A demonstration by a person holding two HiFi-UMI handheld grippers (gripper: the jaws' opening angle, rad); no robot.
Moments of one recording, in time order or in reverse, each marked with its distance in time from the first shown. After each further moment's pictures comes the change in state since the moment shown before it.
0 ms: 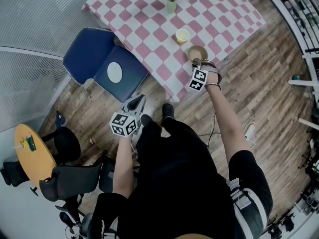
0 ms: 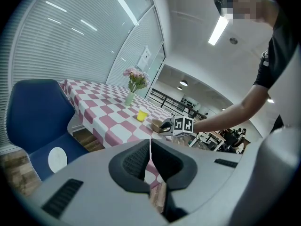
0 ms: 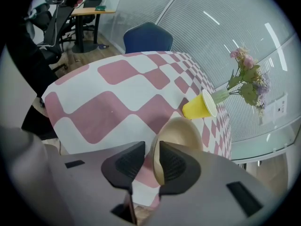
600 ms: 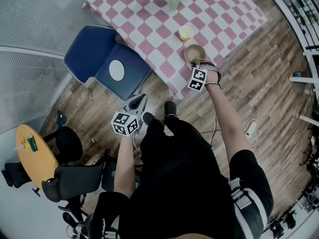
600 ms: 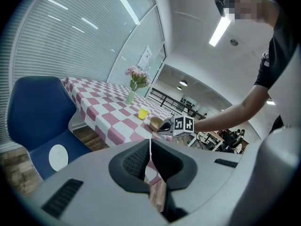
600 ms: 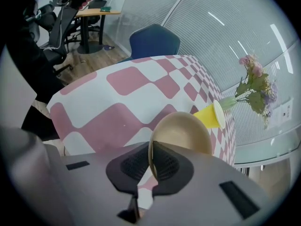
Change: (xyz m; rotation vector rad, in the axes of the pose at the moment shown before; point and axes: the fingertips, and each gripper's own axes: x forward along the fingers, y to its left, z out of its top) left arm -0.014 0.014 -0.011 -0.014 0.007 -0.017; right arm -0.003 0.025 0.028 -0.031 -0.008 0.045
